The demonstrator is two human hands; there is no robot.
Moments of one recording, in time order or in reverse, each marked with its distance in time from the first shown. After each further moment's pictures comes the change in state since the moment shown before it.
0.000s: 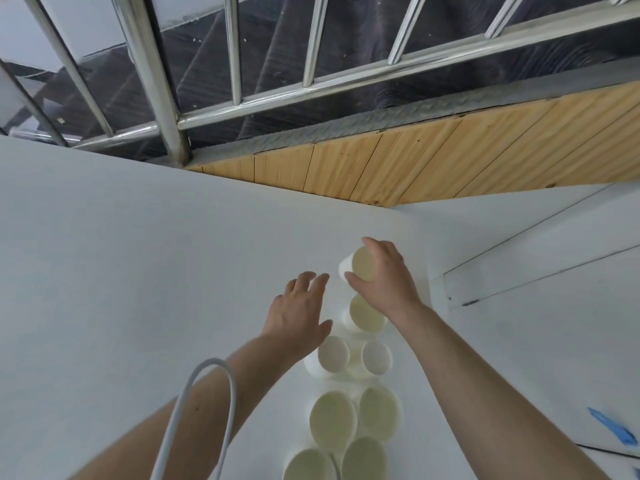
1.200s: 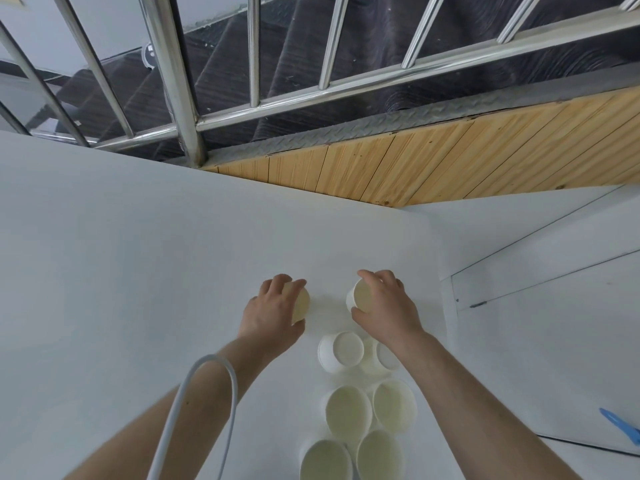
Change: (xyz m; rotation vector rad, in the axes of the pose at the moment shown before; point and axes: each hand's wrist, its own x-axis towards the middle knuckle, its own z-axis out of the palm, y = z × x) left_hand -0.022 -0.056 0.002 0.033 0.082 -0.098; right_hand -0.042 -0.014 0.020 -0.232 -0.175 0.058
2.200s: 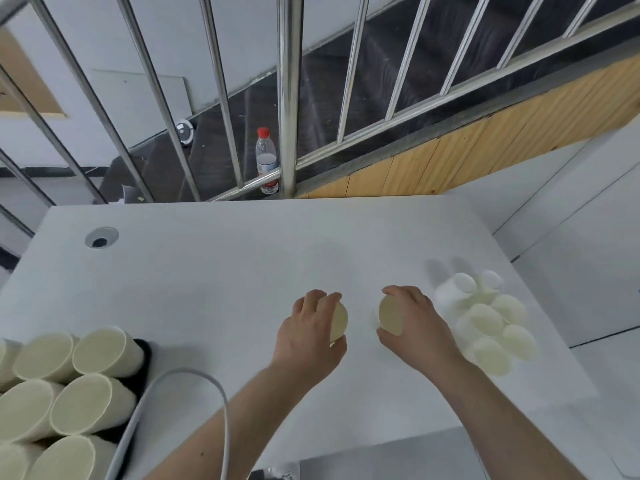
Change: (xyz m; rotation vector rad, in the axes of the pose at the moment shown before) left_hand -0.184 -0.188 -0.162 -0.007 0.038 0.297; right_hand -0.183 -0.270 0.059 0.206 0.241 0.111
